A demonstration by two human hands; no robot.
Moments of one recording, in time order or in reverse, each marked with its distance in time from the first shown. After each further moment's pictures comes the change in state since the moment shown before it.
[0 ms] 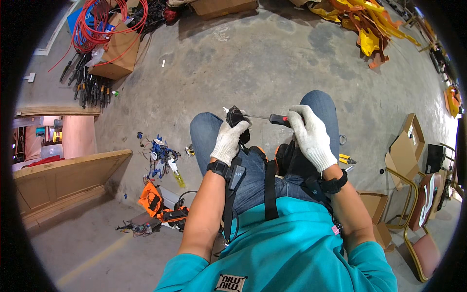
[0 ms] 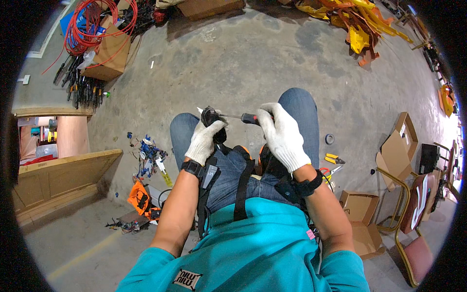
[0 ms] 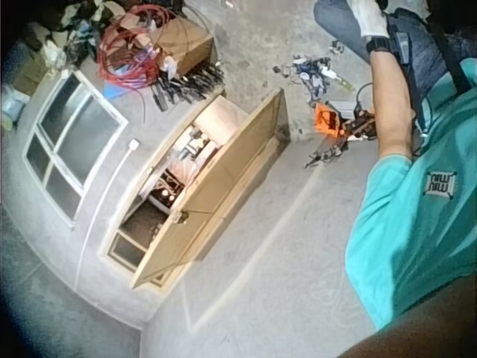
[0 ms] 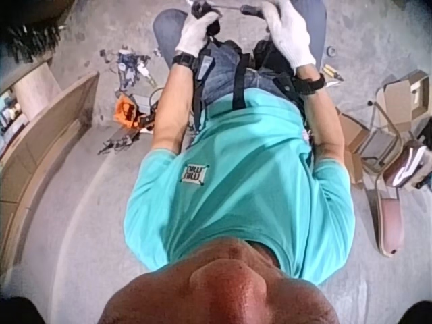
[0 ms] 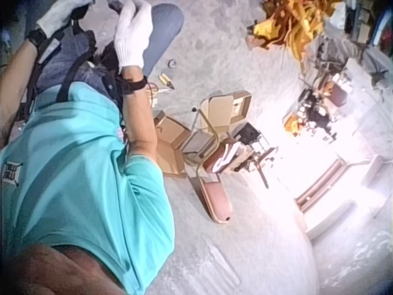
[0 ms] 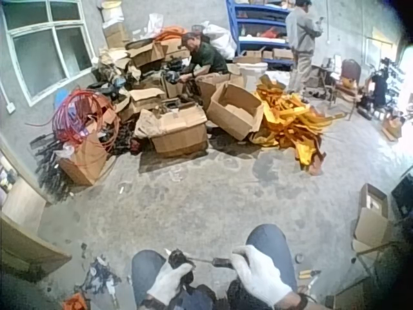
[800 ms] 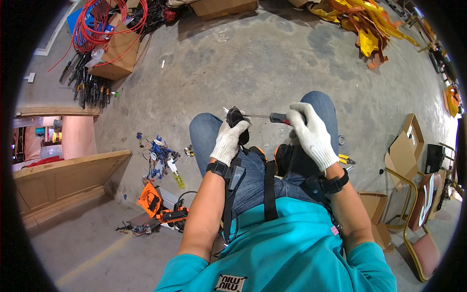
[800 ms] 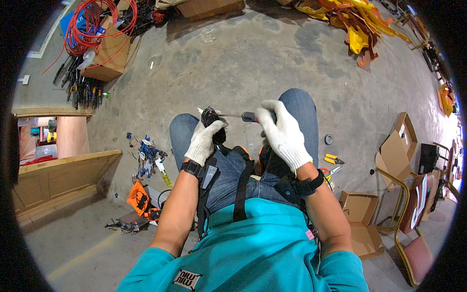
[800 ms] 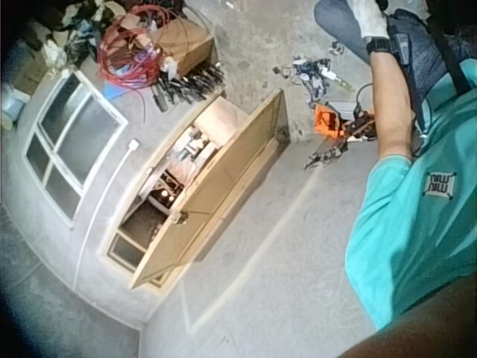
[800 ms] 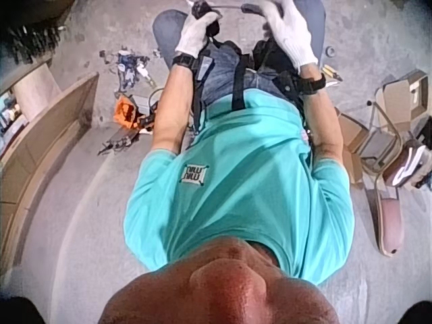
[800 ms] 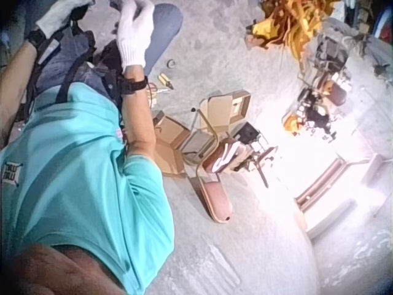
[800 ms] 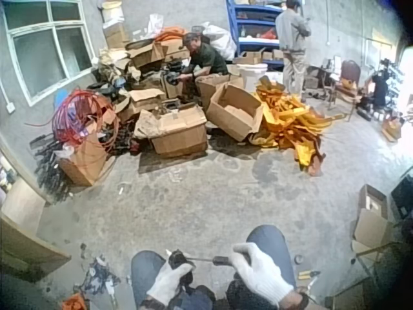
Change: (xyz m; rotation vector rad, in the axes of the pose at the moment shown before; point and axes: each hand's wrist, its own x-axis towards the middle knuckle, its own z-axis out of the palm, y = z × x) left_hand 0.001 0.001 0.001 0.053 -0.006 0.002; right_hand 0.002 0.003 0.003 0.116 0.081 0.006
